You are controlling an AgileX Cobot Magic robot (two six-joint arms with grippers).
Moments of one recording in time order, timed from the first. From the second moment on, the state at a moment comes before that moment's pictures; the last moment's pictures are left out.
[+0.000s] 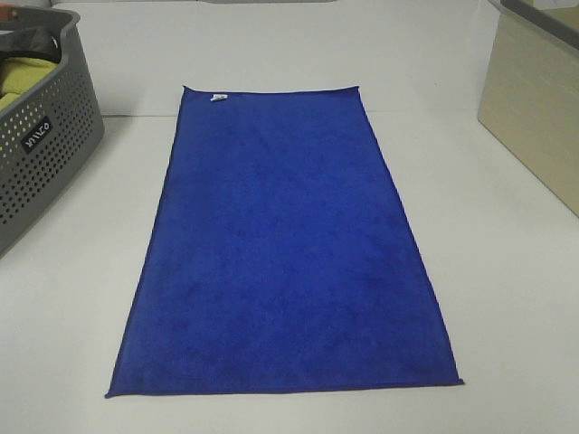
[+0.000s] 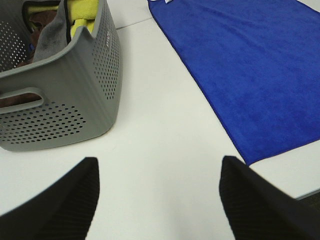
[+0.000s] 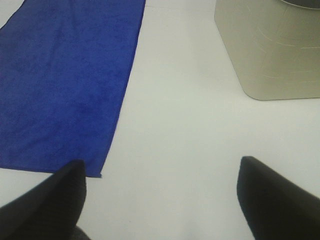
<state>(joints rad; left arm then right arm) 0.01 0.00 -0.51 -0.17 1.07 0.33 -0.02 0.00 -0.51 0.16 1.08 -0.15</state>
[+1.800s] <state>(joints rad) 0.01 0.00 -0.51 -0.17 1.07 0.33 -0.02 0.00 -0.51 0.16 1.08 -0.15</state>
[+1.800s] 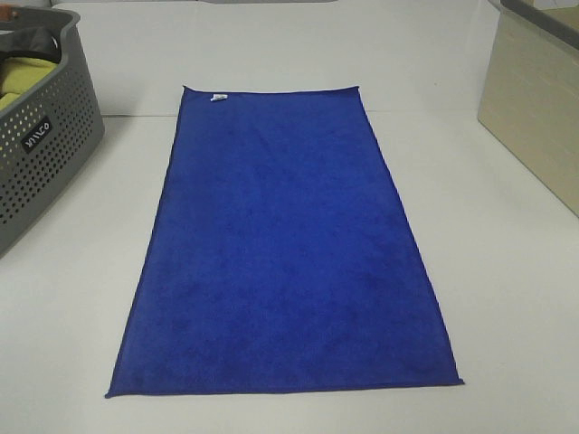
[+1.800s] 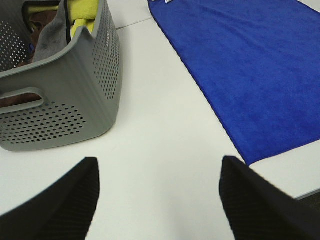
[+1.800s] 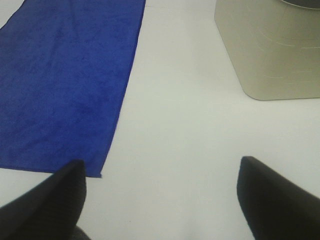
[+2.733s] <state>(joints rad) 0.01 0.00 -0.51 -0.17 1.07 0.33 -0.02 0.00 -0.51 0.16 1.08 -0.15</state>
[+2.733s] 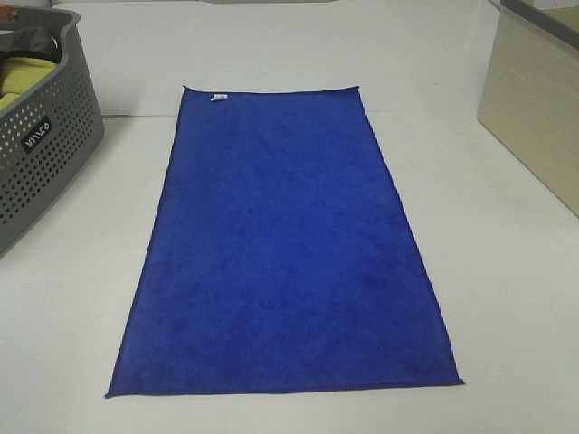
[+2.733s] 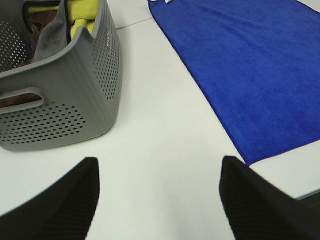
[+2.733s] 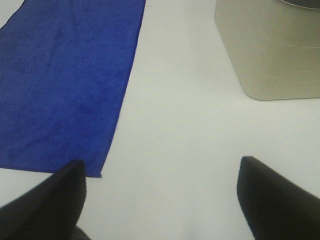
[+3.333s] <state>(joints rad) 0.01 0.00 -0.51 -0.17 1.07 0.32 -0.02 0.00 -0.51 0.16 1.08 -0.15</state>
